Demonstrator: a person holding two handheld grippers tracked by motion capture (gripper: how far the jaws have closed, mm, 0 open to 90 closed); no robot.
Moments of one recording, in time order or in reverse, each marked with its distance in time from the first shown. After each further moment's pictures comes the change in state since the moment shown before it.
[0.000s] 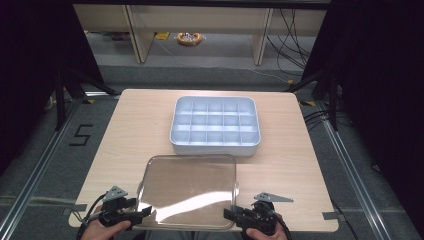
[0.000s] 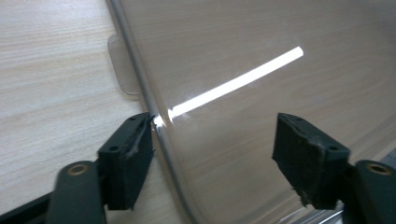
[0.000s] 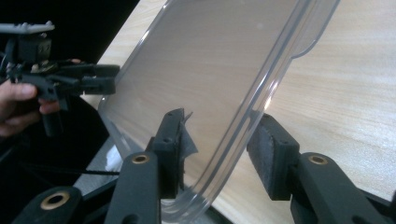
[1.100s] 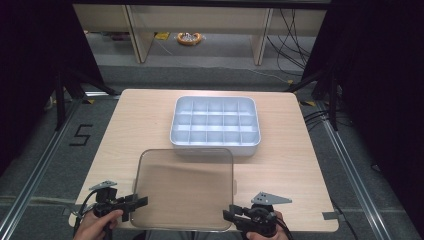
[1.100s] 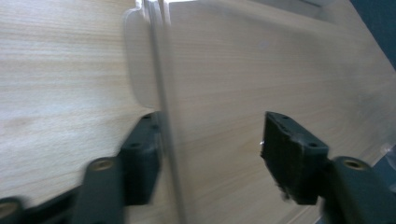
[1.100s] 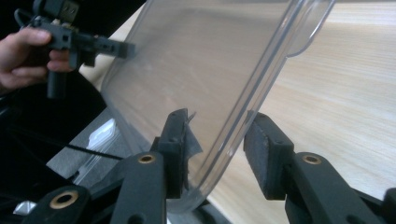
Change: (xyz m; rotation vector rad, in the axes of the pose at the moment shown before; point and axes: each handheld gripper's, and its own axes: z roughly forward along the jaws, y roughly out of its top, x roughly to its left) left arm 0.033 0.006 0.001 -0.050 -0.176 -0.261; right arm 0.009 0.004 -0.006 0.005 0.015 -0.155
